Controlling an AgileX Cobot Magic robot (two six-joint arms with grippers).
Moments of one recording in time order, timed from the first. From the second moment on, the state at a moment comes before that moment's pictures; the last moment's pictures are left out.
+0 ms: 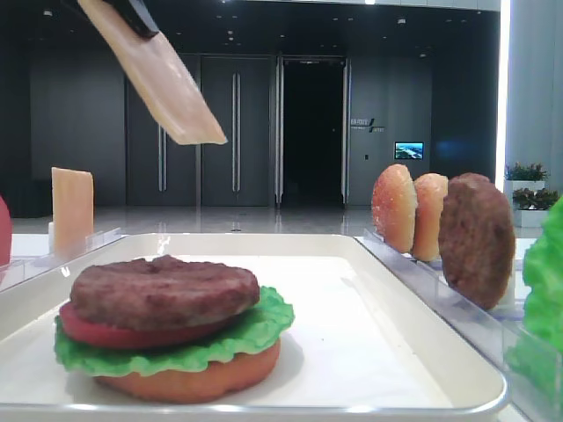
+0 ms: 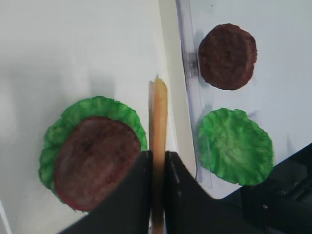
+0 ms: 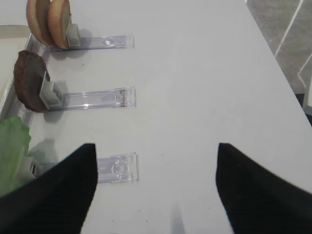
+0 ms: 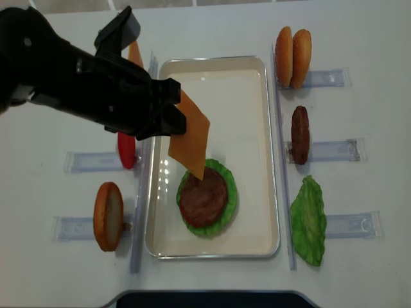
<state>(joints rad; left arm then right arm) -0.45 1.38 -0.94 -0.64 0.72 0.00 -0.04 -0.01 -0.50 0.04 1.14 -0.04</state>
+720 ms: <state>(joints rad) -0.45 1.38 -0.76 -0.99 0.66 0.35 -0.04 -0.01 -0.50 0.04 1.14 -0.04</state>
